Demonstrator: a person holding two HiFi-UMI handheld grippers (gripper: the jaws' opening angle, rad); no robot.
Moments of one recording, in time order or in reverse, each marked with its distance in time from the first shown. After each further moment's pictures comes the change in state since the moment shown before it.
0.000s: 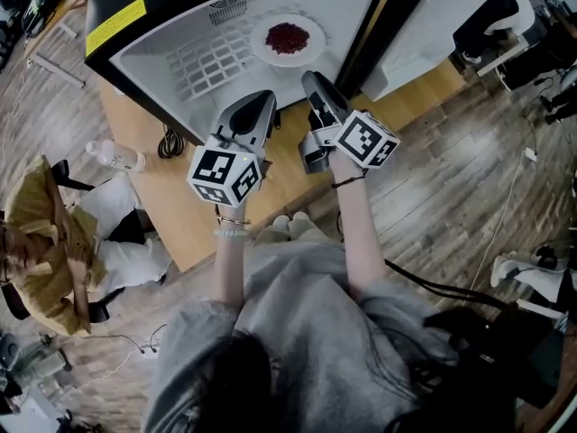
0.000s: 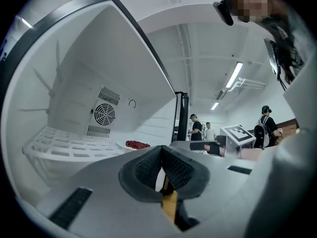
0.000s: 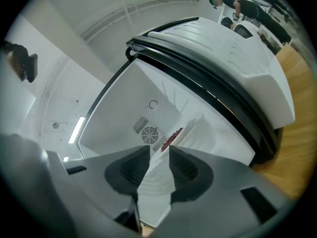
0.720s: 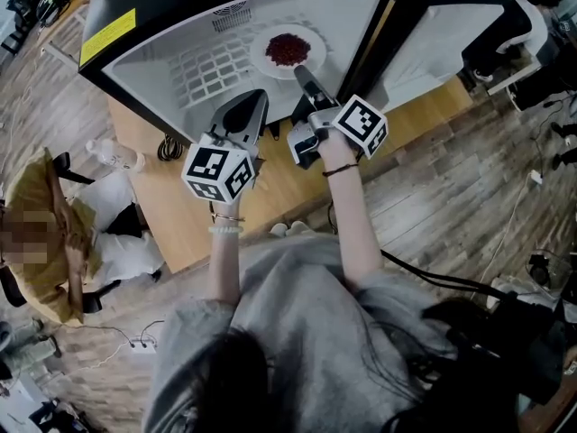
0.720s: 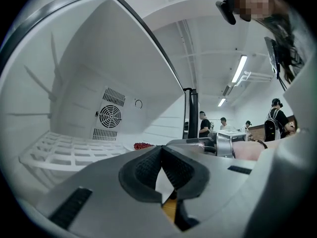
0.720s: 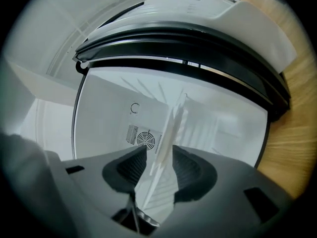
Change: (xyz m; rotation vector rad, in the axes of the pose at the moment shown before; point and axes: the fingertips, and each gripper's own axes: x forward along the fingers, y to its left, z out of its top) left arm 0.007 0.021 0.006 0.037 -0.004 0.088; right arm 0.039 -0.014 -0.005 0.431 0.028 0.026
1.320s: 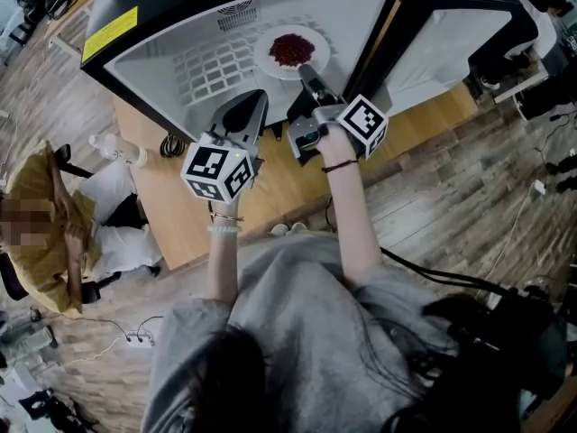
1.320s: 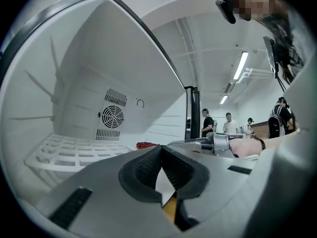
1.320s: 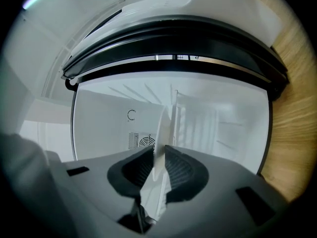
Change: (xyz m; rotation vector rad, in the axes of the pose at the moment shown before) left arm 0.005 0.006 -0.005 0.016 0.018 0.033; right arm 0.012 -0.012 0.008 0.182 -0.029 0.033
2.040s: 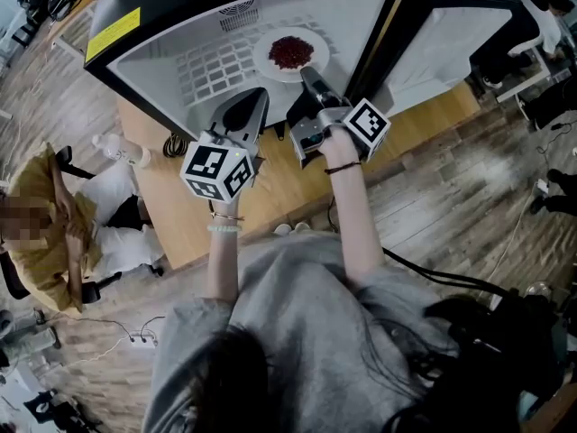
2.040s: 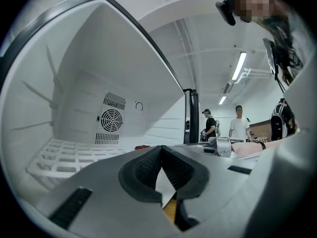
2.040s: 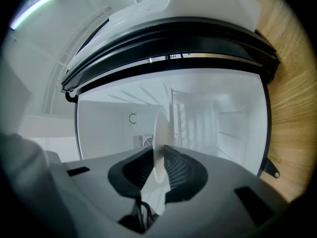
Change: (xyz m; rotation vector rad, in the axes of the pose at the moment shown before) left arm -0.011 -0.002 0.014 0.015 -0.018 -0.012; right arm -0.010 0.008 -0.012 0.127 -0.015 0.033
